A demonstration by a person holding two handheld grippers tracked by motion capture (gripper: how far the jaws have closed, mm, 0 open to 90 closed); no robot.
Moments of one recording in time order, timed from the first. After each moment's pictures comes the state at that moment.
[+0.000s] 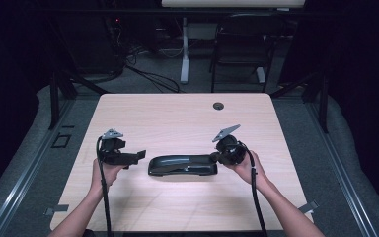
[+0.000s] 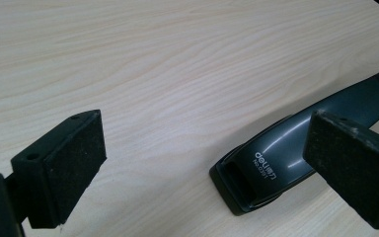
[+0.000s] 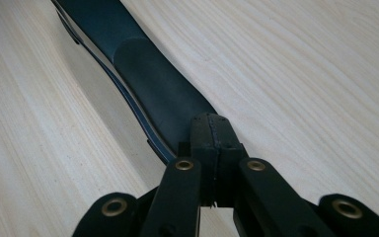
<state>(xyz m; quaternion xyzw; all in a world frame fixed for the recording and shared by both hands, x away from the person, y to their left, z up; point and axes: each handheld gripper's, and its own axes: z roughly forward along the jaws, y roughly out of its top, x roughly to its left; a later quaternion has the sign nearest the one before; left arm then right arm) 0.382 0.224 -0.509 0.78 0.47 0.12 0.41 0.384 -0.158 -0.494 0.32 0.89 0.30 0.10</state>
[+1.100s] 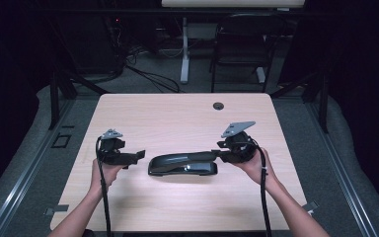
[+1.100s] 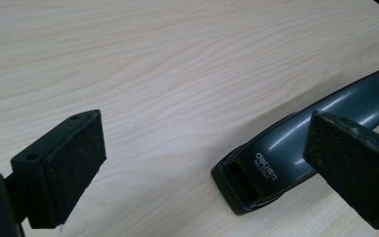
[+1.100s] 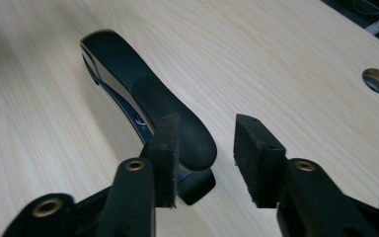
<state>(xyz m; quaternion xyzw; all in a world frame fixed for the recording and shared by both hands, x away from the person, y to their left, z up) 0.382 0.225 -0.510 0.77 0.47 0.12 0.41 0.361 -0.174 -0.447 0.30 0.87 0.35 0.16</state>
